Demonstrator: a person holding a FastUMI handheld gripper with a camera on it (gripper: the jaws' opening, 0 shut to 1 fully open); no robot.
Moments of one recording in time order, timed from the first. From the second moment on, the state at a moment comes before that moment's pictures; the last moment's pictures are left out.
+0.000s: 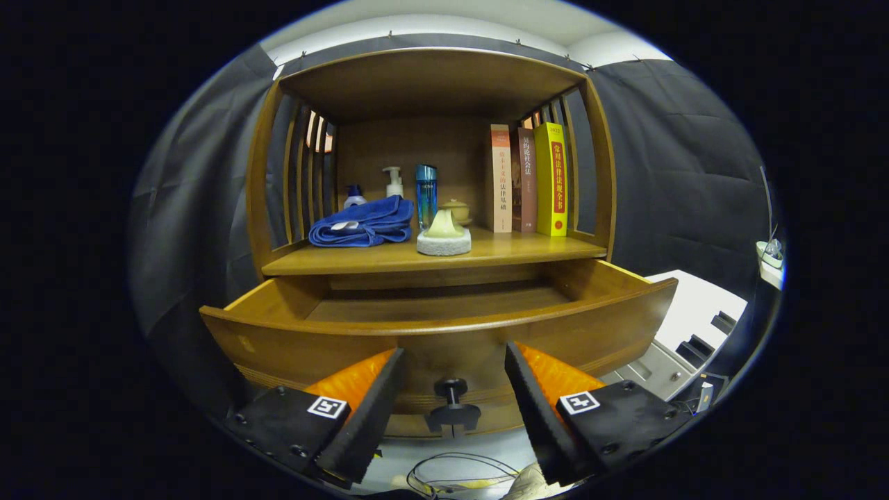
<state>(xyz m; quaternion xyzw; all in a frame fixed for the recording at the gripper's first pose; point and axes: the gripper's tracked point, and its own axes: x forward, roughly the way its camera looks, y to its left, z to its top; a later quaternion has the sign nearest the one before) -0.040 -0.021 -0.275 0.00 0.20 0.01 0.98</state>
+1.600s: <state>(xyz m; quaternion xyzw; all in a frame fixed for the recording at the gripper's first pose) 0.065 -0.004 -0.324 -0.06 0.25 -0.02 0.97</state>
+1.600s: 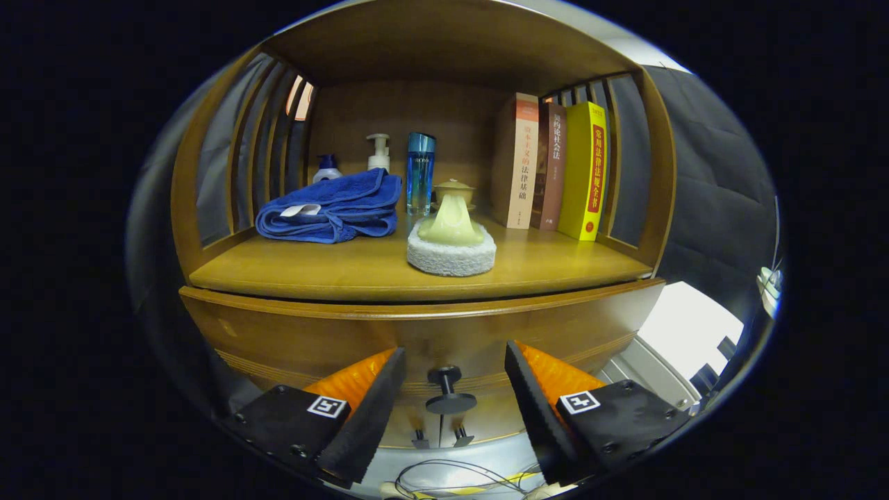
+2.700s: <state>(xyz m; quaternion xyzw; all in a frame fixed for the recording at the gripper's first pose) 0.070 0.009 -0.226 -0.04 0.18 0.02 0.98</state>
